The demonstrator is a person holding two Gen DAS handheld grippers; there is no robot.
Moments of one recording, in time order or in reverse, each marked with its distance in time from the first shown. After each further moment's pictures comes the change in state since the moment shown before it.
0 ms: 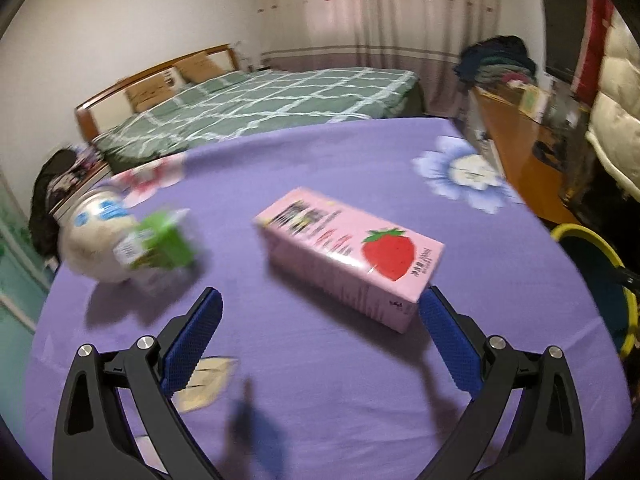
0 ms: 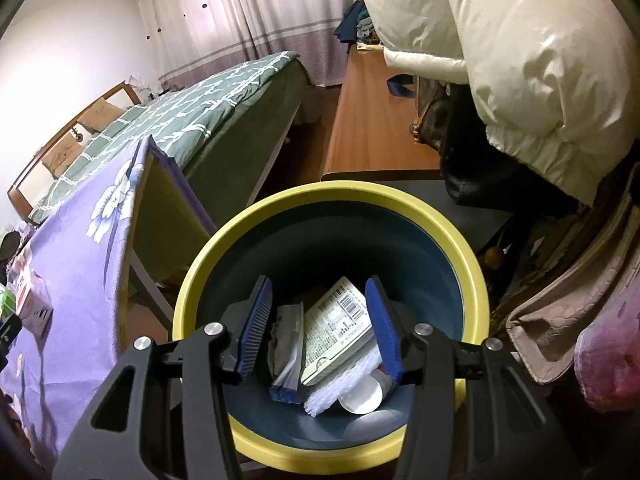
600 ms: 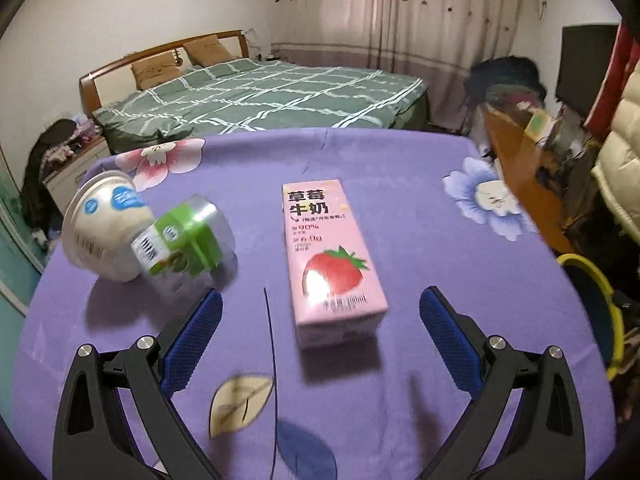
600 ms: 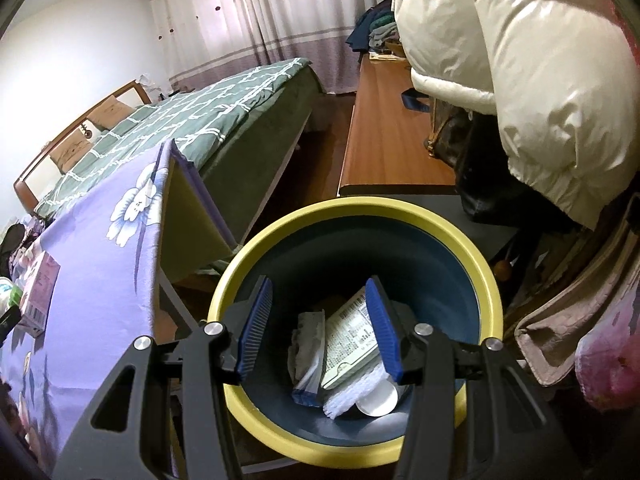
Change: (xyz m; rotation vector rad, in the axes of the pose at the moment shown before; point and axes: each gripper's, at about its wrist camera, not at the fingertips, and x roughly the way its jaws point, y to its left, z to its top) left arm 0.024 0.036 0.014 -0.082 0.033 -0.057; right arm -0.012 0.028 0.004 -0.043 -0.021 0.013
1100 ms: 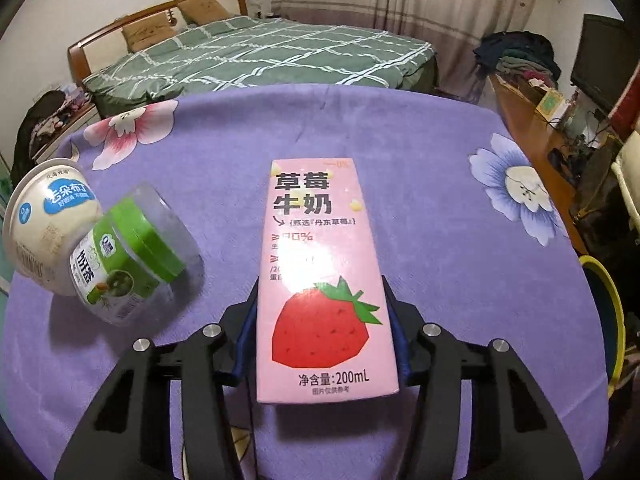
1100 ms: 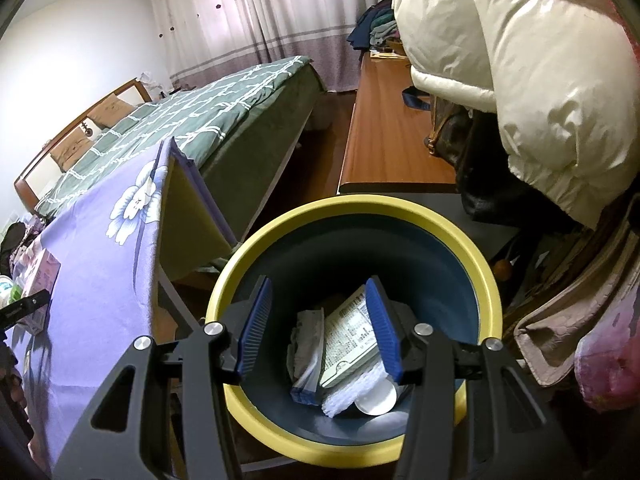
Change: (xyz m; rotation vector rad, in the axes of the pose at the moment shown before) left arm 0.051 -0.007 0.015 -0.023 0.150 -0.034; right arm 0.000 -0.002 0.000 0.008 0.004 -0.001
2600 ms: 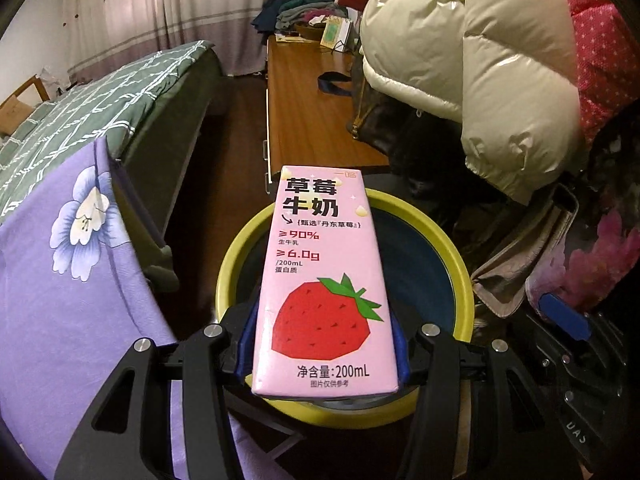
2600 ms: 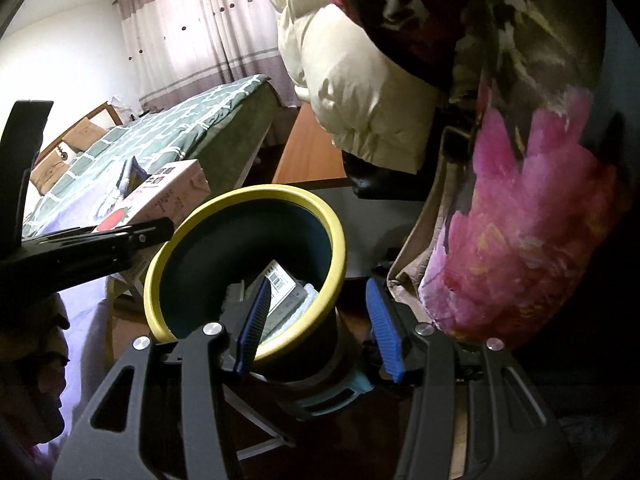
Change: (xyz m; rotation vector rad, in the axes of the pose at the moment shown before) left arm -0.050 -0.336 -0.053 0.538 0.025 -0.420; right arm -0.078 -0.089 -0.046 0.068 -0.054 -0.096
